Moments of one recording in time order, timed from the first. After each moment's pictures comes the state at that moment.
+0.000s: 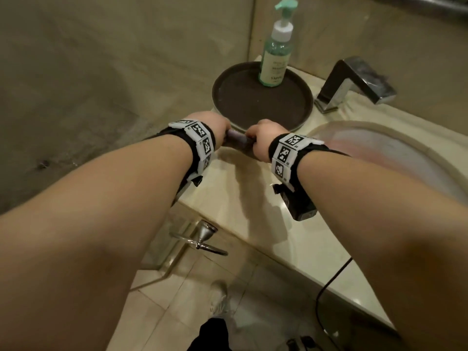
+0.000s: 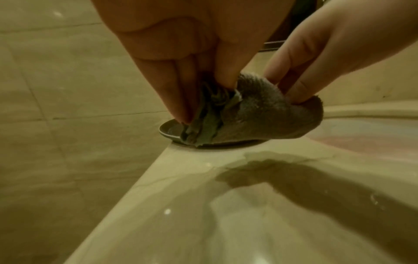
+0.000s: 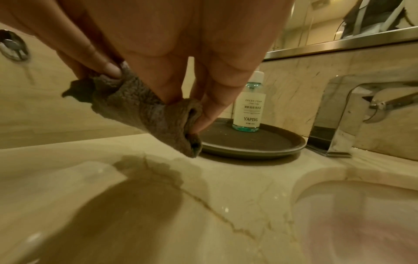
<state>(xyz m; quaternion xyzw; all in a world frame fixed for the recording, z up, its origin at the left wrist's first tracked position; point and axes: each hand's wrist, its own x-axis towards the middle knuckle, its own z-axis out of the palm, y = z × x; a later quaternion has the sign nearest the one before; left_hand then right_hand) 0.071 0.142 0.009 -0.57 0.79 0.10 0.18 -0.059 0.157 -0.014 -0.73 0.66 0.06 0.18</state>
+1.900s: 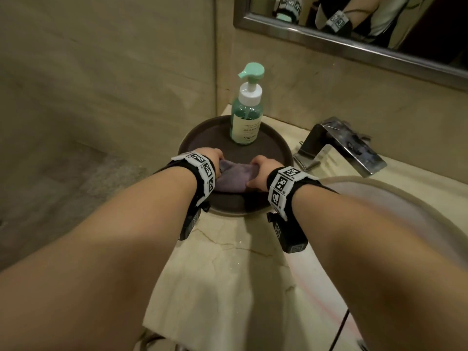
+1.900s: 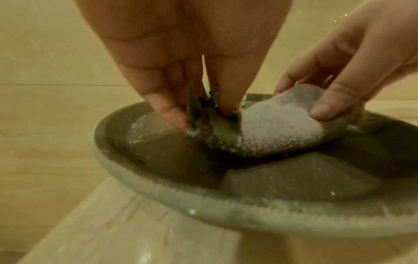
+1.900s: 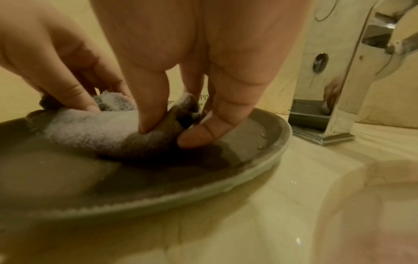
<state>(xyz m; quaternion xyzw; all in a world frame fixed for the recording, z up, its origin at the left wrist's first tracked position) 0.011 -0.027 -0.031 -0.58 0.76 0.22 0.18 -0.124 0.022 -0.033 -0.55 0.77 0.05 0.32</state>
